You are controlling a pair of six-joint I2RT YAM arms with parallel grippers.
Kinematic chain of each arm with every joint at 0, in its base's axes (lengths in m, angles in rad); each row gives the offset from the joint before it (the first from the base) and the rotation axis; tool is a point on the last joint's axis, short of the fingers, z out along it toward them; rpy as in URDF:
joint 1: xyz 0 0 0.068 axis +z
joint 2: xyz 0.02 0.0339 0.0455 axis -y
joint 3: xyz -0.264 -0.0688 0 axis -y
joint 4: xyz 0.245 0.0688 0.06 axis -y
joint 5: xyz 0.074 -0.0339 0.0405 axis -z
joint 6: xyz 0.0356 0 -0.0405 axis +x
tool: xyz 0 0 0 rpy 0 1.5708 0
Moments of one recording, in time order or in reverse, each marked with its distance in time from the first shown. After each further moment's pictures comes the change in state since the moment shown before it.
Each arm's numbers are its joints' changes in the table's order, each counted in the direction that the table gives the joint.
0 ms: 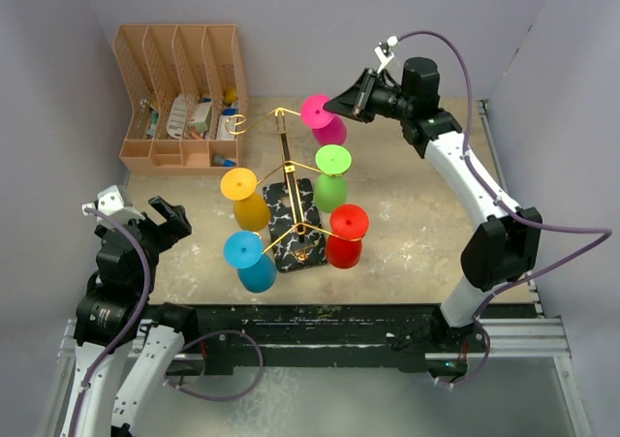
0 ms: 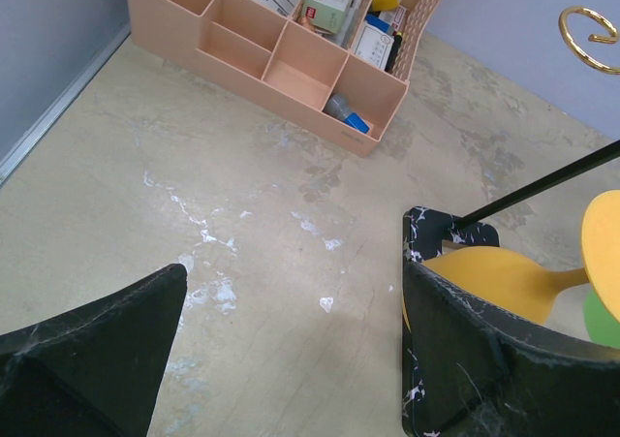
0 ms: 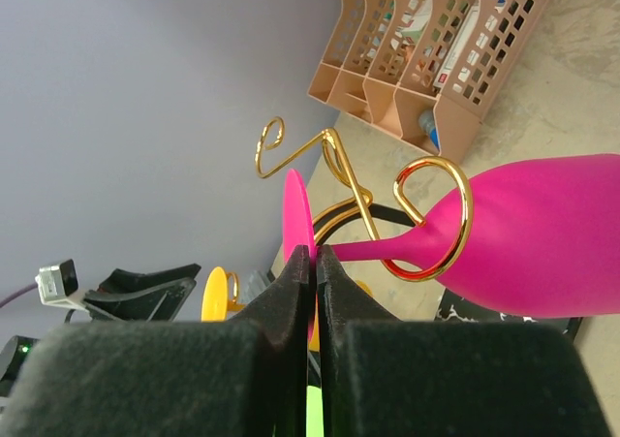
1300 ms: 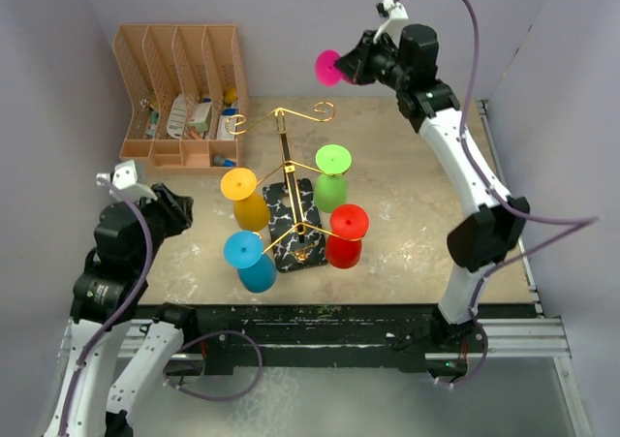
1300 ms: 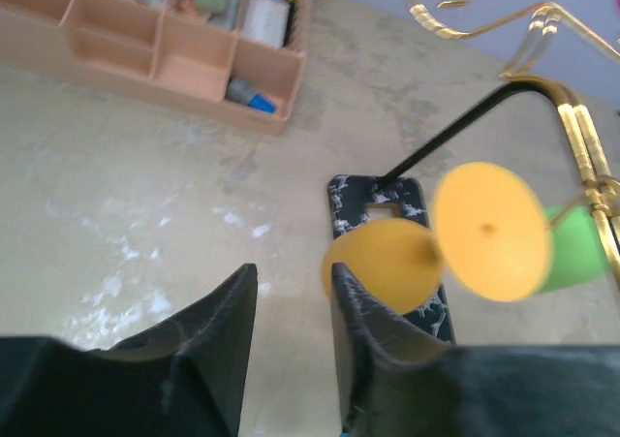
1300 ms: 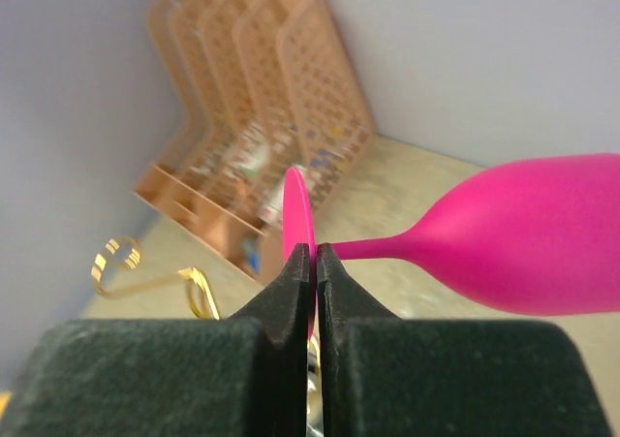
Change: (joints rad) left arm 0.000 -0.135 0.084 0.027 0.189 0.026; right arm 0.026 -0.211 0.451 -0.129 0.306 -0.421
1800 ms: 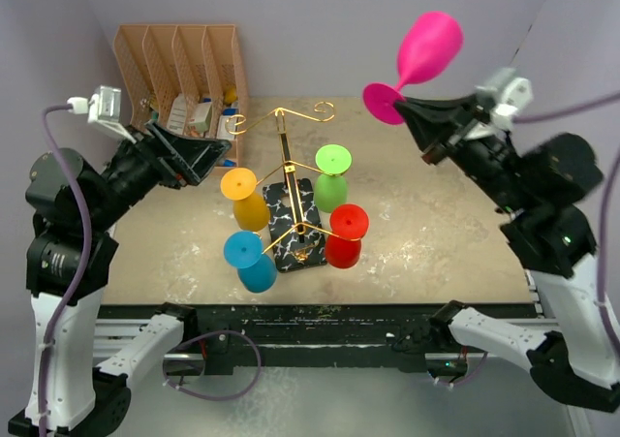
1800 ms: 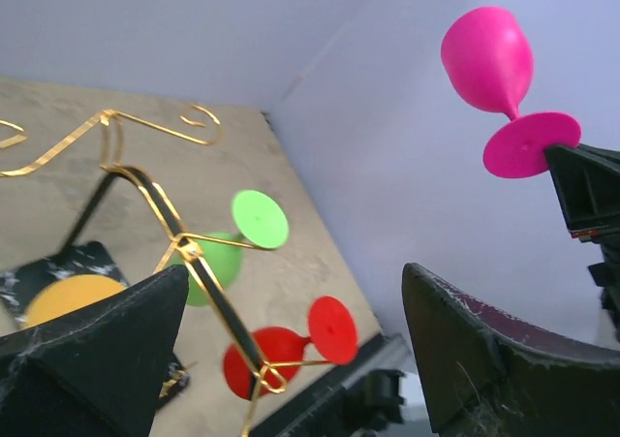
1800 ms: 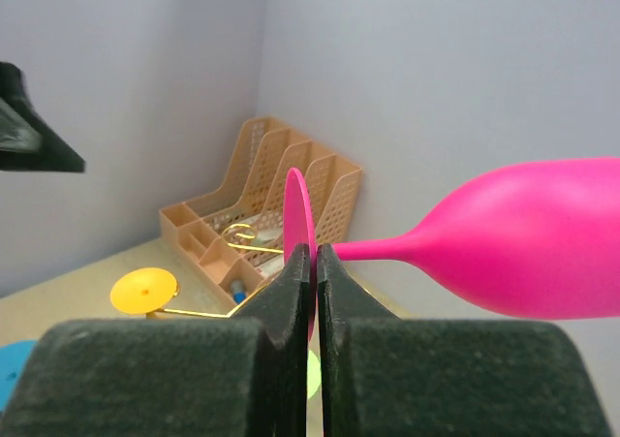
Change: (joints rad) left arm -0.003 -0.337 0.621 0.096 0.588 -0.208; right arm 0.291 0.847 -0.430 -0.072 0.219 -0.508
